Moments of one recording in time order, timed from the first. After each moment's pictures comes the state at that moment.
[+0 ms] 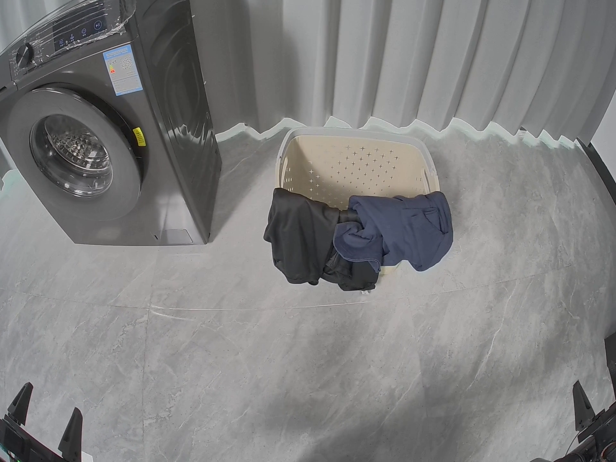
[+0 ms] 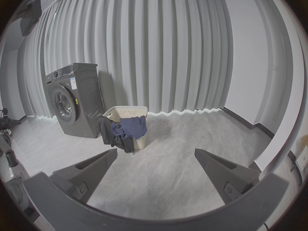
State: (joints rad) left arm 0.00 0.02 -0.02 0.00 0.00 0.01; right arm -0.01 0.02 -0.02 0.00 -0.04 0.01
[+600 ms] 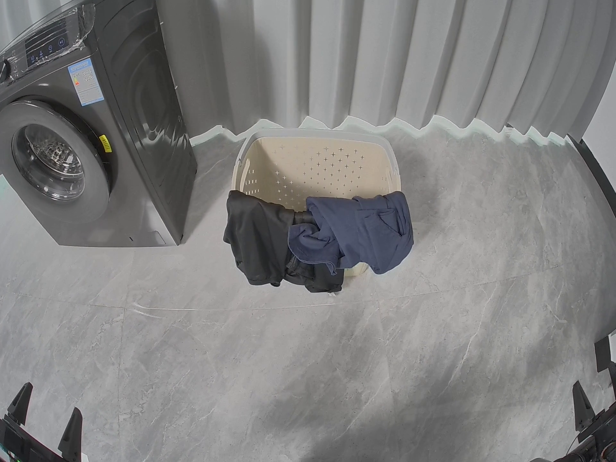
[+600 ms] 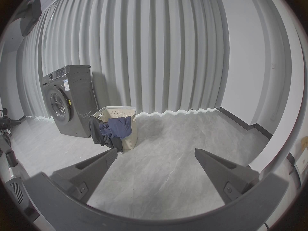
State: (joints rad) left arm 0.00 0.02 -0.02 0.00 0.01 0.01; right arm -0.01 0.02 -0.02 0.00 -0.04 0.01
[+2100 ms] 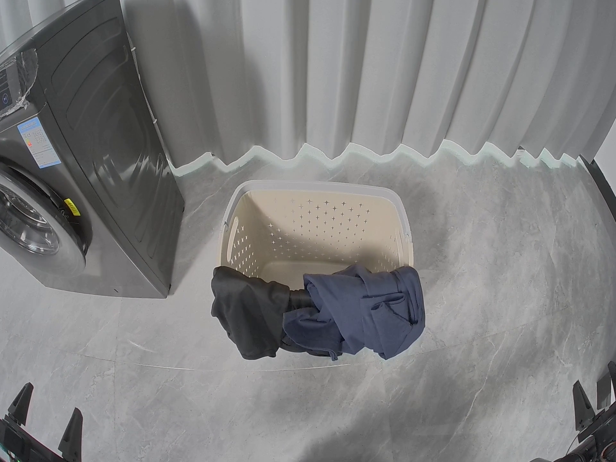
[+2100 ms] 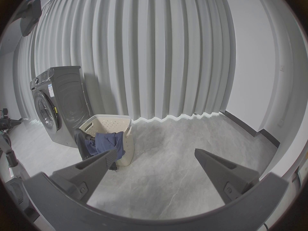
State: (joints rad) left arm 0.00 0.02 -0.02 0.00 0.00 0.01; right arm -0.01 0.02 -0.02 0.00 -0.04 0.02
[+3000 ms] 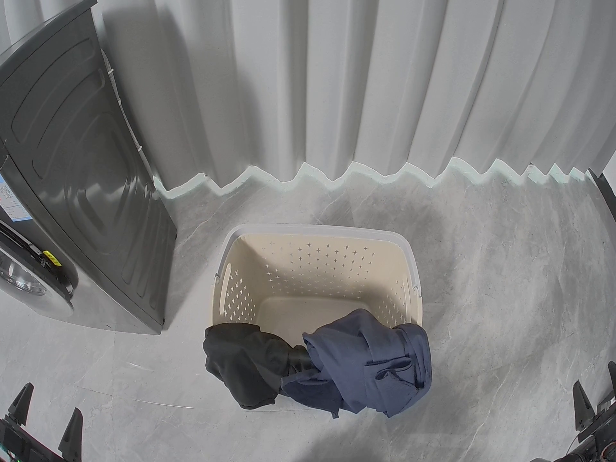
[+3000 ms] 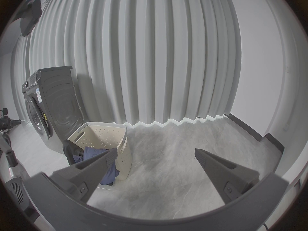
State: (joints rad) left arm 0.00 0.02 -0.02 0.00 0.00 0.00; right arm -0.01 0.02 -0.02 0.00 -0.04 0.02
